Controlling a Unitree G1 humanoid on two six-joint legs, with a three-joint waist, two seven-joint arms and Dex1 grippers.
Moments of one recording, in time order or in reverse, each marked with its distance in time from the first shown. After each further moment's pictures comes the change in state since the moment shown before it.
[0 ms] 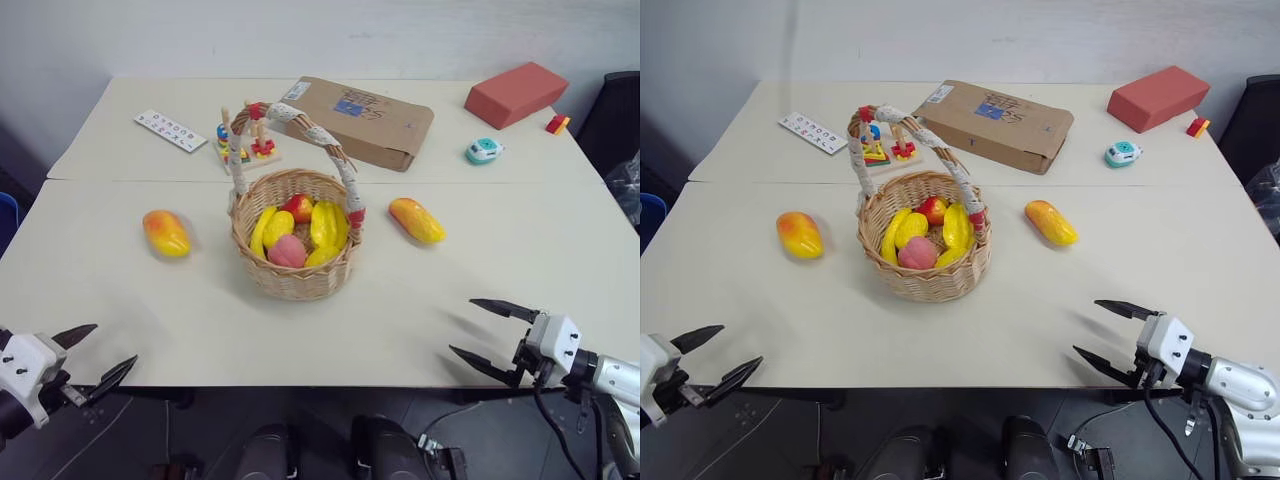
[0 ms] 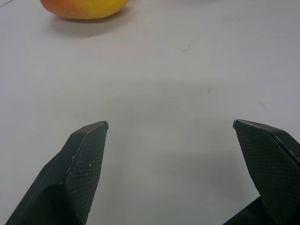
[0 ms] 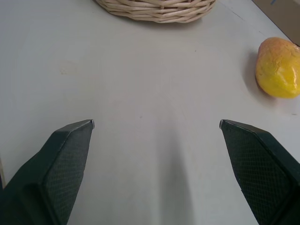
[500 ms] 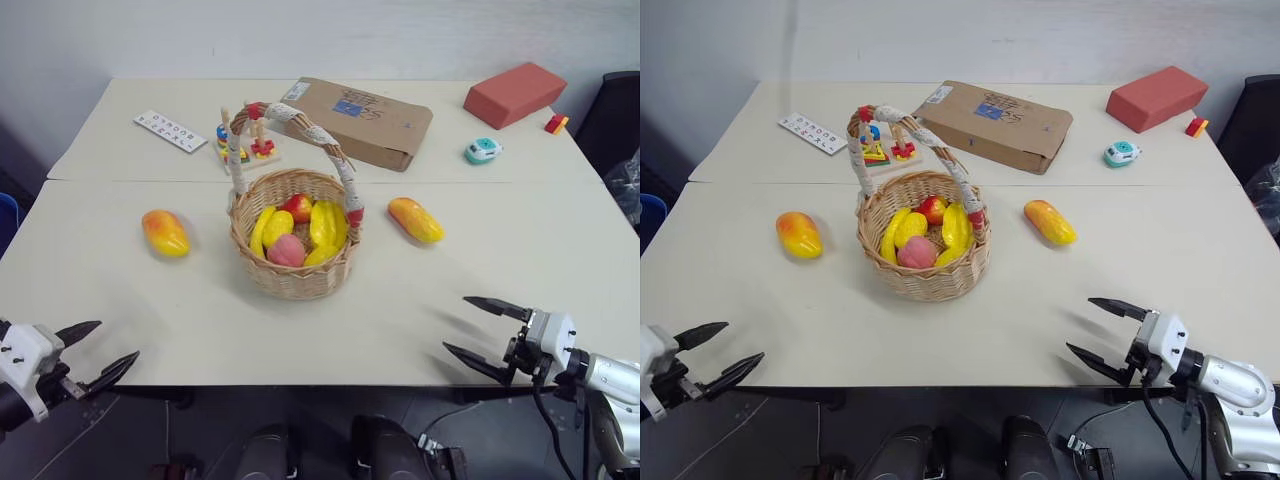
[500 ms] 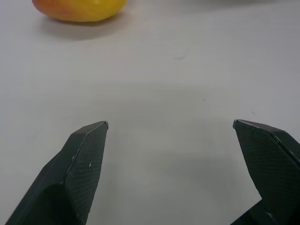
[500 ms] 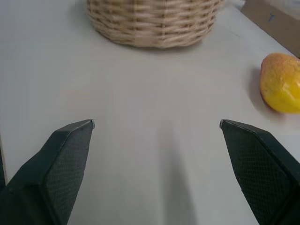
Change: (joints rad) left arm -0.083 0.117 0.017 -0.003 -0.137 0.378 0.034; right arm -0.077 0.076 0.057 -0.133 0.124 0.108 -0.007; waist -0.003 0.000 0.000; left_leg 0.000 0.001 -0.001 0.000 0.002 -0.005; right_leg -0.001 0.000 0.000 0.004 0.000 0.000
